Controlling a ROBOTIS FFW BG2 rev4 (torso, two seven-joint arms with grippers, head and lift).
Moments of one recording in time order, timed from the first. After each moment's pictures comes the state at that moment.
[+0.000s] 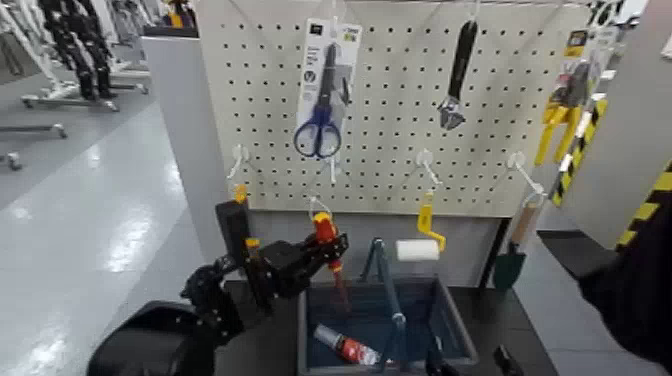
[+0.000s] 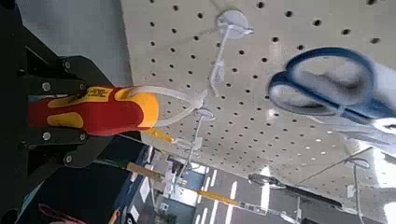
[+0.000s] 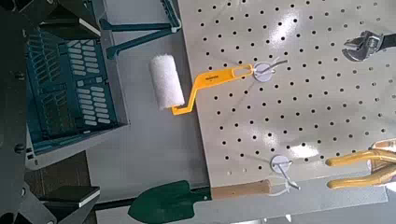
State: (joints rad) left arm -0.27 0.21 -0.32 -1.47 0.58 0.22 -0.63; right arm 0.33 -0.04 0.15 -1.57 -0.17 -0.40 -0.12
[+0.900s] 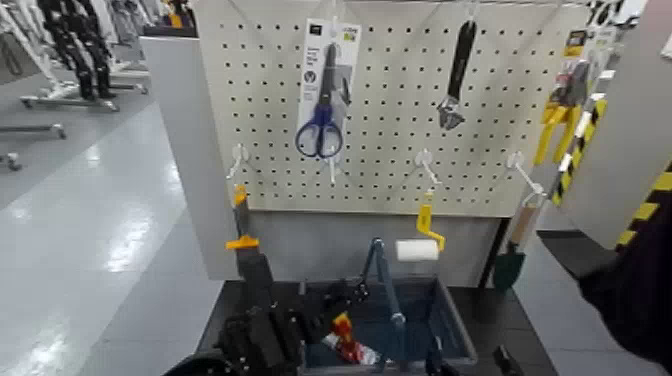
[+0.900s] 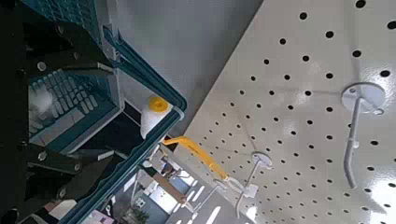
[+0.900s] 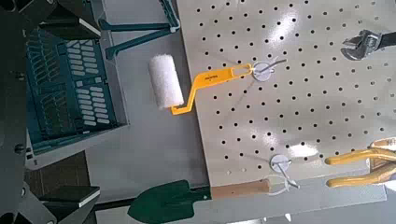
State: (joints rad) left arm -0.25 0.21 -0.48 -1.30 0.89 0.19 -0.48; right arm 0.33 -0.04 0.15 -1.57 -0.18 -0.40 -0.12
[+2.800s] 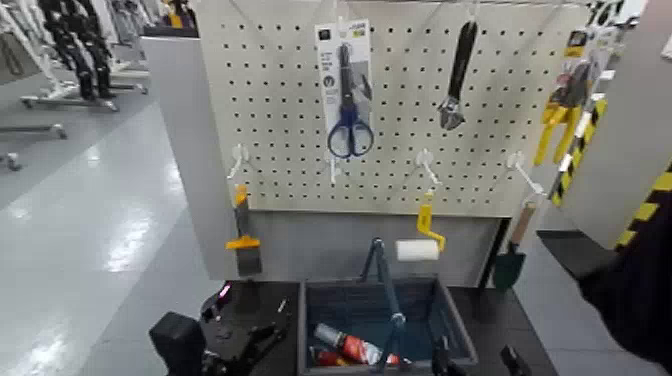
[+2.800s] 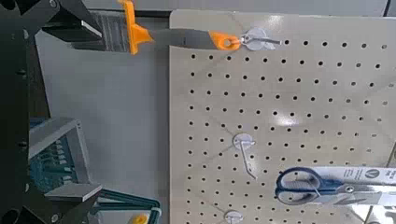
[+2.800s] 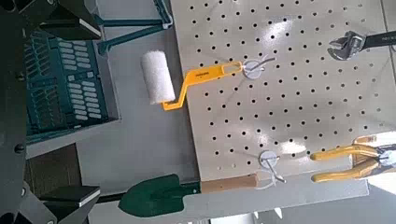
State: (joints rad) left arm 0.17 0.18 -0.19 -1.64 0.21 -0.18 -0.14; right arm 0.34 -0.04 0.13 -1.58 -0.16 -0.42 -0.12
